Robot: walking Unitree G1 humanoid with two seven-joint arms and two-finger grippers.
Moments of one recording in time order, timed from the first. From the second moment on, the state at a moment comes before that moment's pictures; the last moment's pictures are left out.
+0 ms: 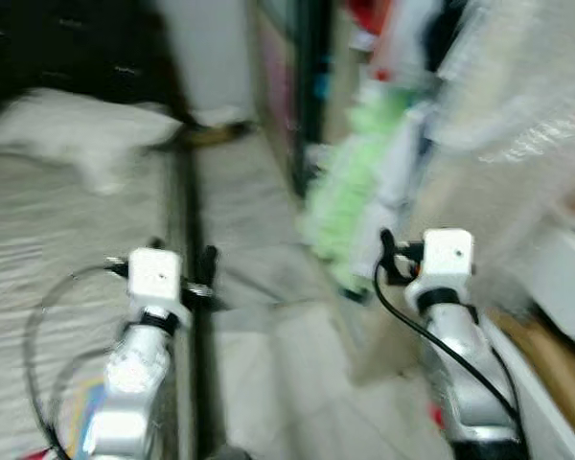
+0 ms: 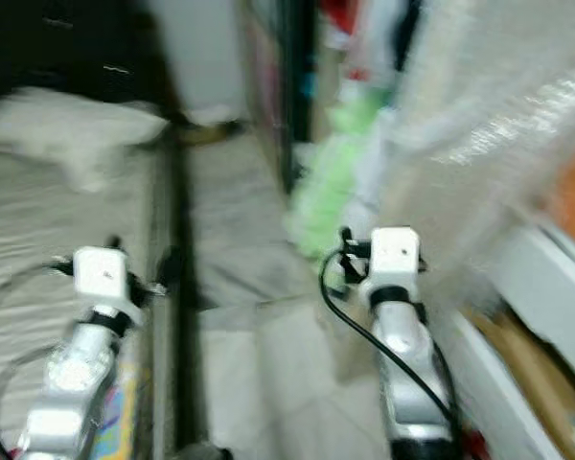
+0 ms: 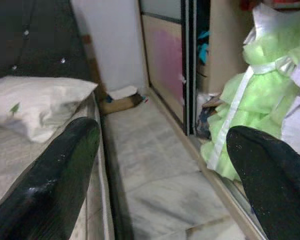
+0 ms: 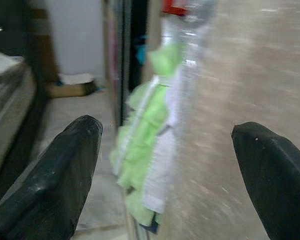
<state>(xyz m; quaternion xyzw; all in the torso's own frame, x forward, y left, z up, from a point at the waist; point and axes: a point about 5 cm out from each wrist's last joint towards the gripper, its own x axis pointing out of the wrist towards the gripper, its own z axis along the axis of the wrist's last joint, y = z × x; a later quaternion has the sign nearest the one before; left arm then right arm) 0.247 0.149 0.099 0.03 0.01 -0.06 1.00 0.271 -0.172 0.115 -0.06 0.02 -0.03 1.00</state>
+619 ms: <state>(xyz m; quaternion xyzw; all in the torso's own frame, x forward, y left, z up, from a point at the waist) 0.252 0.156 0.102 0.03 0.00 -0.04 1.00 0.276 -0.164 0.115 -0.05 0.01 -0.03 1.00</state>
